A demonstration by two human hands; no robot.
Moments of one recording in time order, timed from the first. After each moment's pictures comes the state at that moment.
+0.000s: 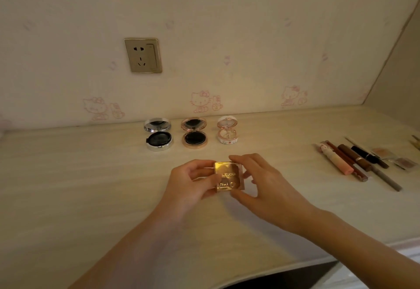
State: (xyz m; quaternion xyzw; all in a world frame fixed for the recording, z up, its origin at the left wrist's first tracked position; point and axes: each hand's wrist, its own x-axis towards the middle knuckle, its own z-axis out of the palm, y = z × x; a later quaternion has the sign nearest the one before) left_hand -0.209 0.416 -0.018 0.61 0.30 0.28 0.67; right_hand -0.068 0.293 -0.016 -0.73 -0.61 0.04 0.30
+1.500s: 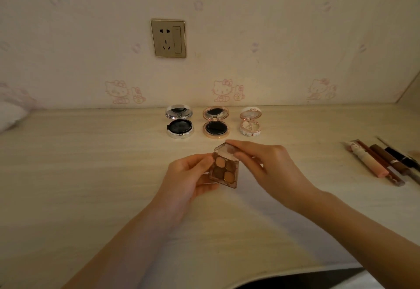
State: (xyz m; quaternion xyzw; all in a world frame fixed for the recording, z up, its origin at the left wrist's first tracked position) left_hand -0.246 0.445 -0.030 0.52 0.33 0.29 0.73; right_hand -0.091 0.343 -0.002 -0.67 -0.63 0.03 0.39
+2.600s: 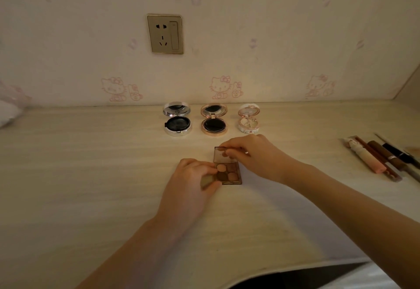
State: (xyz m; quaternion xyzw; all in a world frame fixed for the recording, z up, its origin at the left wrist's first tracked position) left_hand -0.247 0.445 -0.060 0.89 0.29 0.30 0.20; right_hand -0.070 0.382 -0.005 -0.72 -0.64 0.11 0.23
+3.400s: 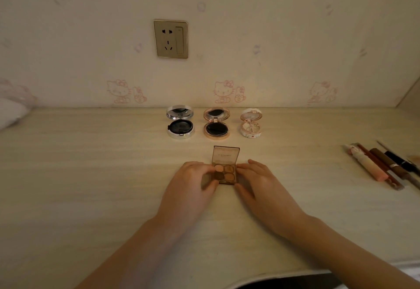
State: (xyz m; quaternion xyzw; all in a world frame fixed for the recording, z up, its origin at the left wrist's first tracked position) left_hand -0.246 0.444 -0.056 0.88 0.32 0.29 0.21; right_hand -0.095 0.338 -0.055 -0.76 -0.61 0.00 0.21
